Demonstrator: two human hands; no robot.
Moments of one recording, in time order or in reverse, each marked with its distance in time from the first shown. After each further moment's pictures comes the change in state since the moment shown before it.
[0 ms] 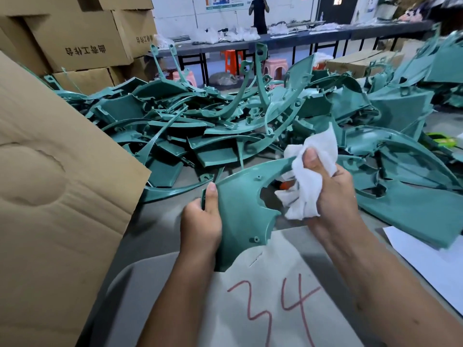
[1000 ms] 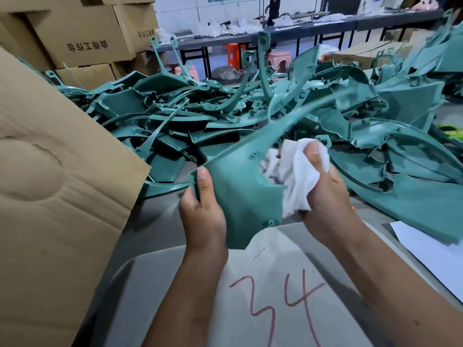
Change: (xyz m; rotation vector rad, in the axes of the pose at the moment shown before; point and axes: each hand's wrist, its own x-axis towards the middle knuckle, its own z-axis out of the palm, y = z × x) left_hand -0.018 0.020 0.009 -0.446 0.105 0.042; right_hand -0.010 0.005 0.009 -0.047 -0.047 0.043
